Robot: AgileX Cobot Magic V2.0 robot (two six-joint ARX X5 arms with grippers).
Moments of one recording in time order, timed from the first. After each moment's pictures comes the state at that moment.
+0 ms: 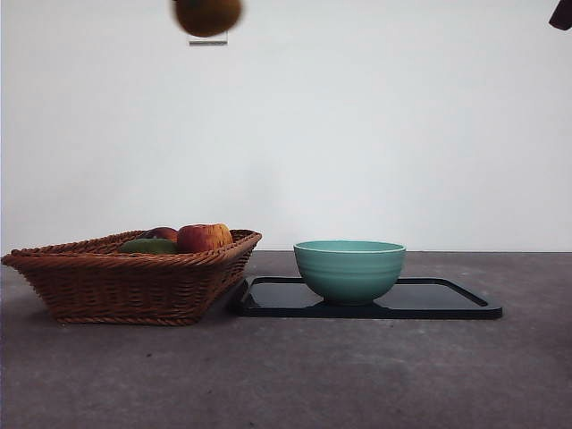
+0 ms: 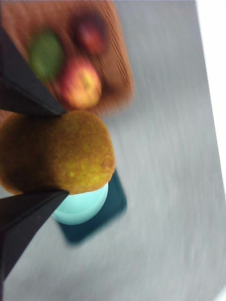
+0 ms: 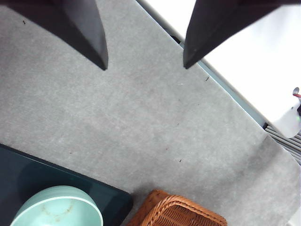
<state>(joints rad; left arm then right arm) -0.59 1.38 1.56 -0.79 -0.06 -0.21 0.40 0.68 0.81 -0.93 -0.47 0.10</state>
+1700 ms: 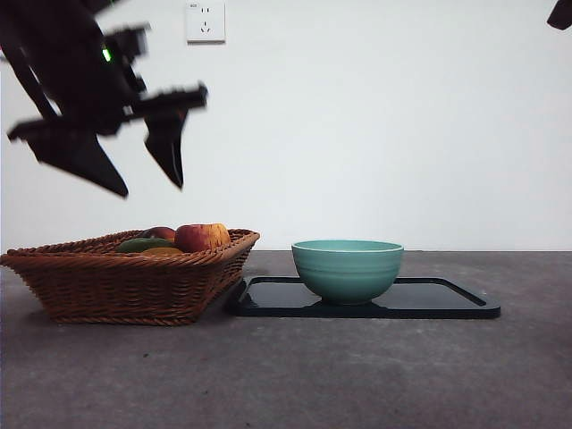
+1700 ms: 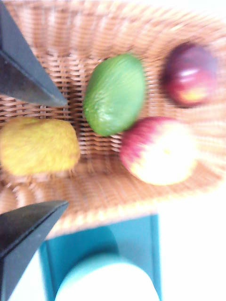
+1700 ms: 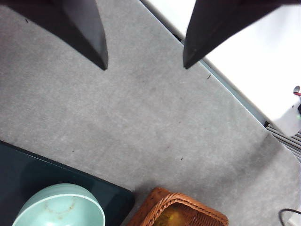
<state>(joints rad) -0.51 1.37 0.95 -0.28 -0.16 -0.33 0.40 0.68 0.81 -0.92 -0.47 0.10</state>
